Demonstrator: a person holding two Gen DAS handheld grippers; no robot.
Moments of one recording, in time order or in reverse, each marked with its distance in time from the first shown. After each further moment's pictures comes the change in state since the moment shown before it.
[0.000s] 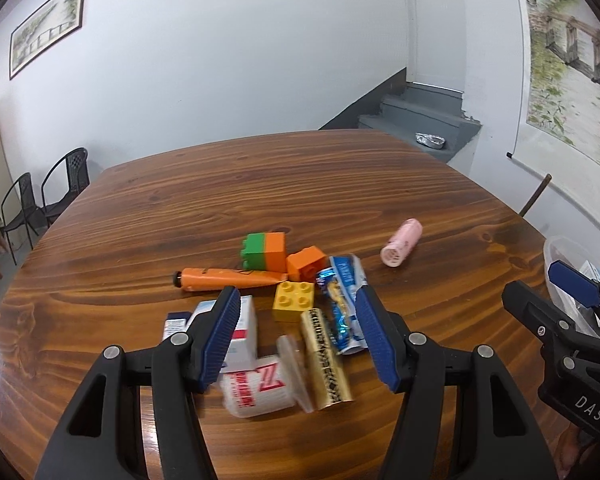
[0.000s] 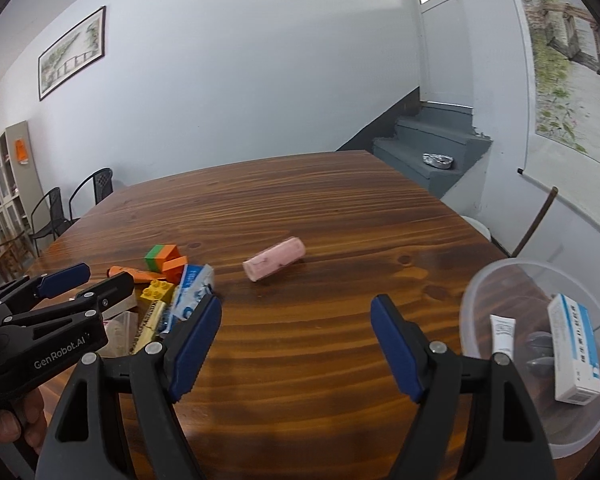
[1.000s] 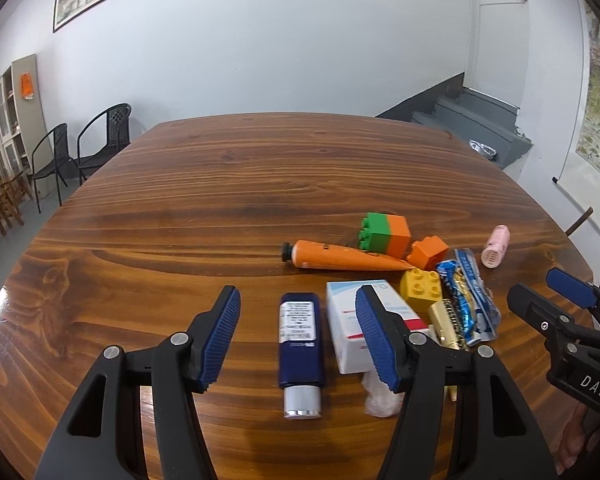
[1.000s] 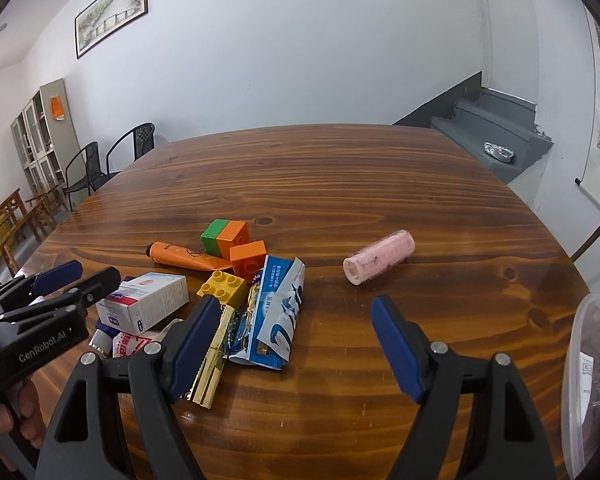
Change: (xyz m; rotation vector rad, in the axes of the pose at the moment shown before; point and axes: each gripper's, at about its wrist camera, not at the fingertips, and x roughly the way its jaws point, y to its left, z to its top) left arm 0.025 0.094 -0.012 -0.150 0.070 0.102; right arm 0.064 0.071 0.010 -0.100 0.141 0.140
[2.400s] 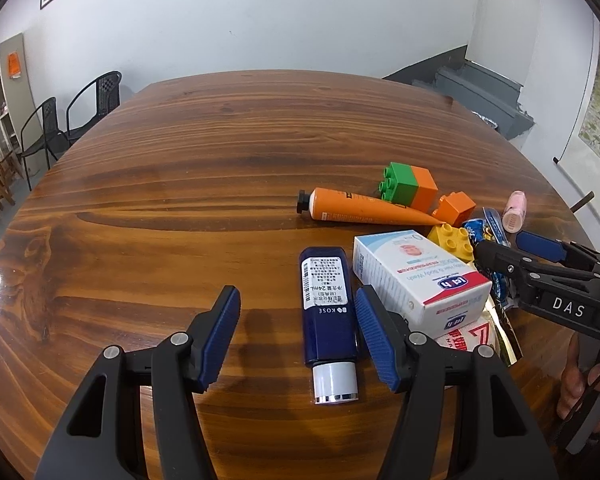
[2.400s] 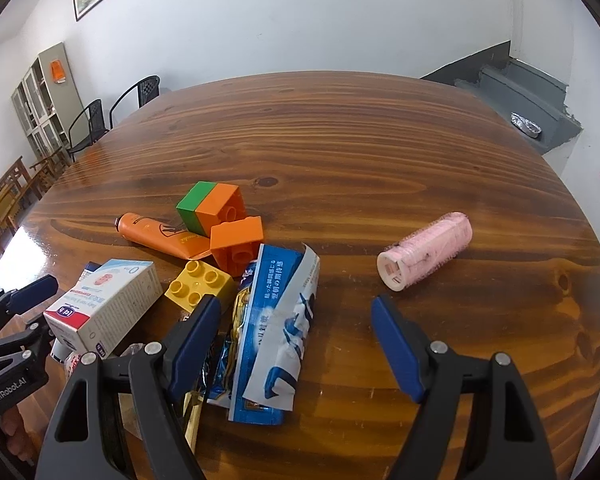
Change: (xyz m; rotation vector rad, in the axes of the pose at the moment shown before) left arm 0.028 0.018 -0.015 0.003 0.145 -0.041; right arm 0.070 0.006 0.010 -0.038 0.188 0.040
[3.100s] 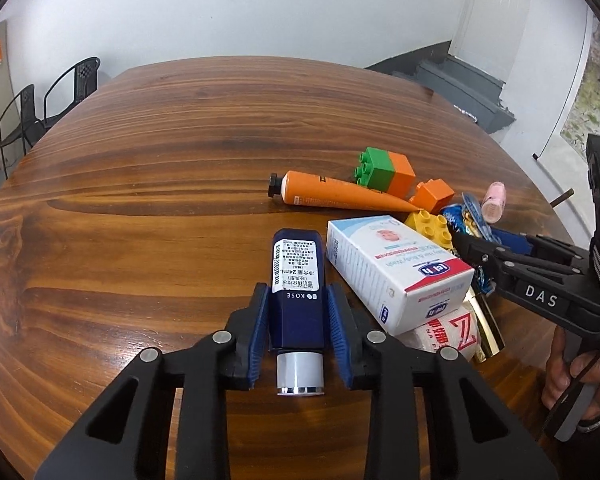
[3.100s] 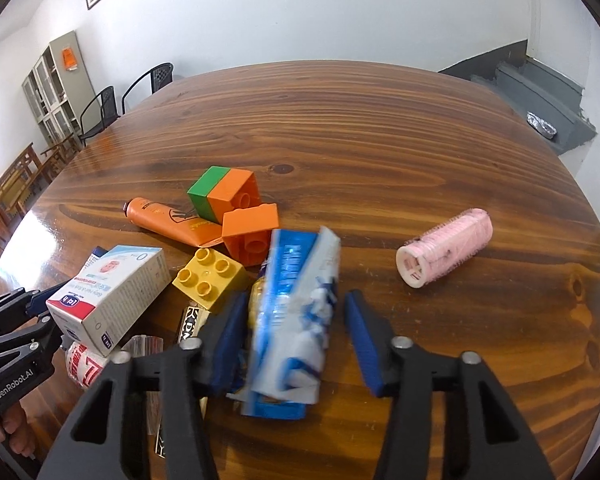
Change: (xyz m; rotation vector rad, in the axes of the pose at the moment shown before) left arm 0.005 0.002 -0.001 -0.013 0.028 -0.099; right arm 0.002 -0.001 -0.001 -0.038 0.039 0.038
